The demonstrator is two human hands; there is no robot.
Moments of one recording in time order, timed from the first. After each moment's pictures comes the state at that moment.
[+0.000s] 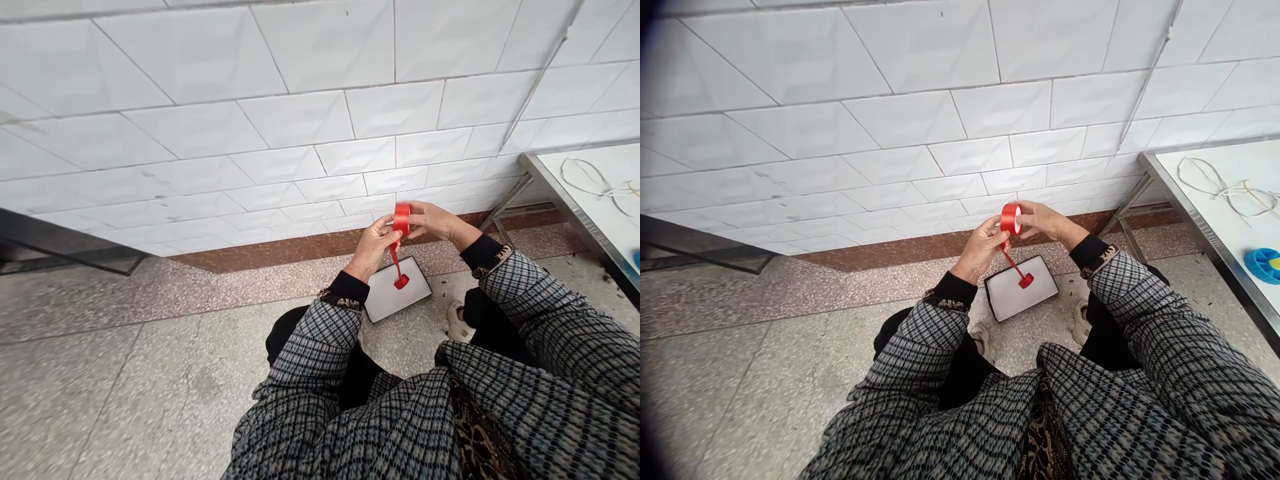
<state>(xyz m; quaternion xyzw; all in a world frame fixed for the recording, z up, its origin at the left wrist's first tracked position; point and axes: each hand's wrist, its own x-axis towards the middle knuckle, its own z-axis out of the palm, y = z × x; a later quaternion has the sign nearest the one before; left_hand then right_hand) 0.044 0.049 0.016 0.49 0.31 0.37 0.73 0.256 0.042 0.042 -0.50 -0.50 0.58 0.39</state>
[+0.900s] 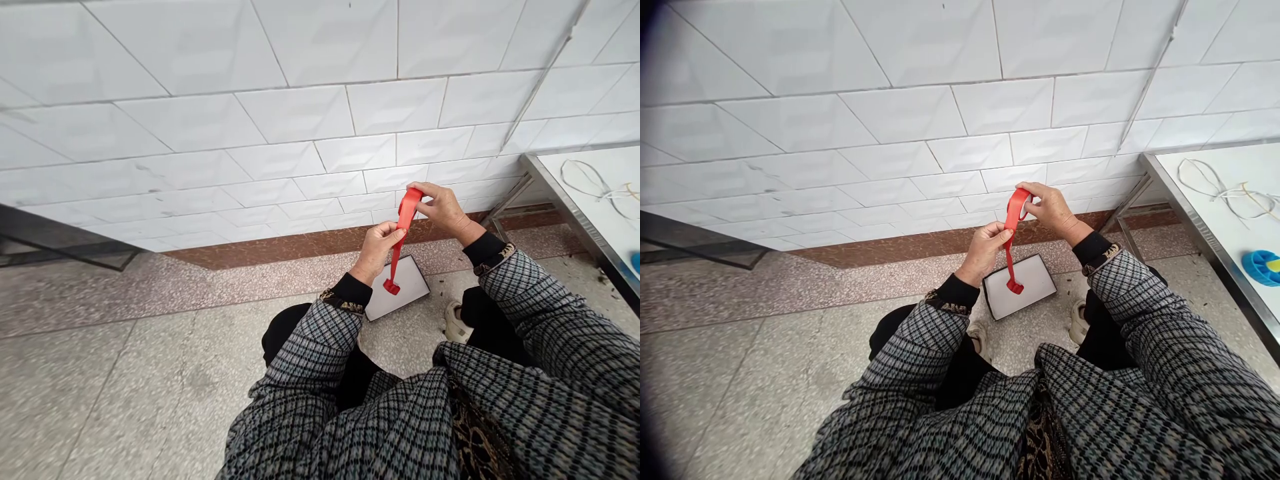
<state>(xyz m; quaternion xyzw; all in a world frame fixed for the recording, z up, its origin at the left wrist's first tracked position) 0.057 0.036 0.012 0.50 0.33 0.42 0.68 0.275 0.055 0.037 -0.54 -0.68 0.19 0.46</state>
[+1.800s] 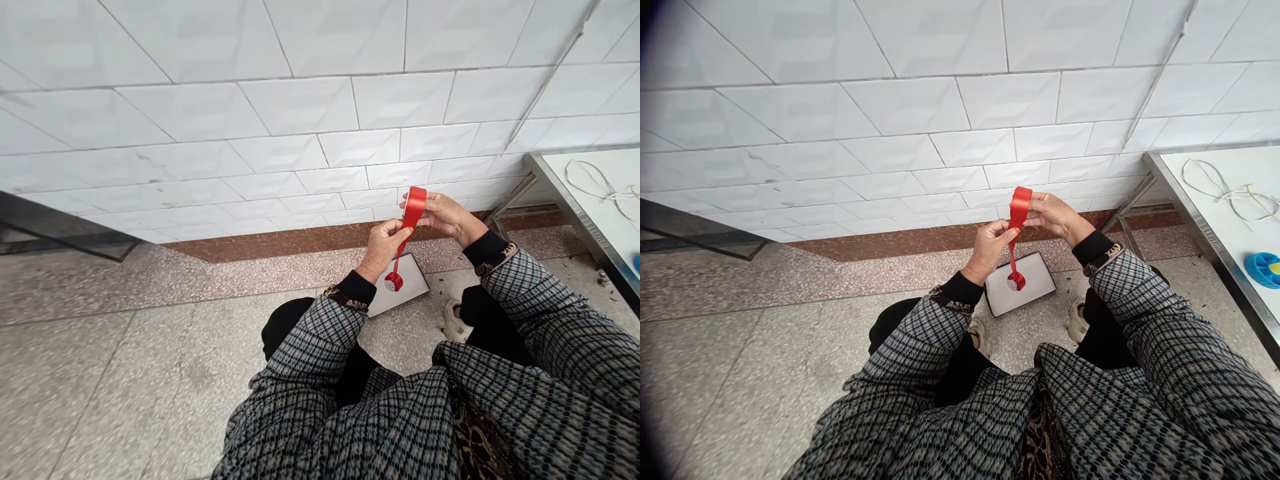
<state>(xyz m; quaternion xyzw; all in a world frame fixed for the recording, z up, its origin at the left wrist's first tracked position) 0.063 0.031 0.010 0.56 0.34 0.45 0.60 0.261 0.044 0.049 -0.48 -0.39 0.63 0.47</state>
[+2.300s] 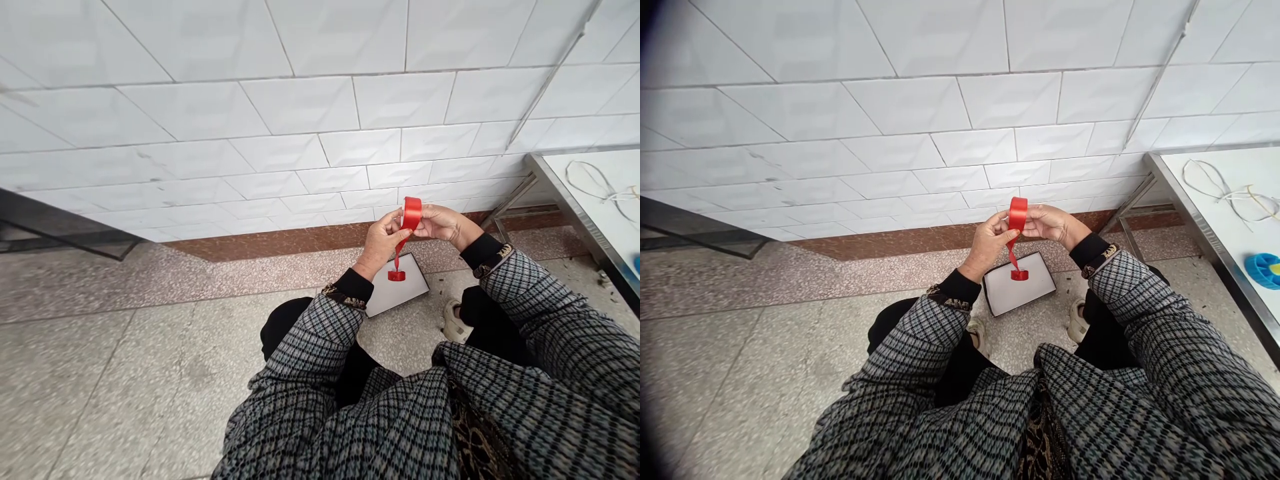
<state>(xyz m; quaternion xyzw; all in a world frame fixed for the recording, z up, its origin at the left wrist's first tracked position) 0.057 0.041 0.012 0.56 0.35 0.43 0.62 0.257 0.044 0.034 -0.48 -0.32 0.72 0.39</state>
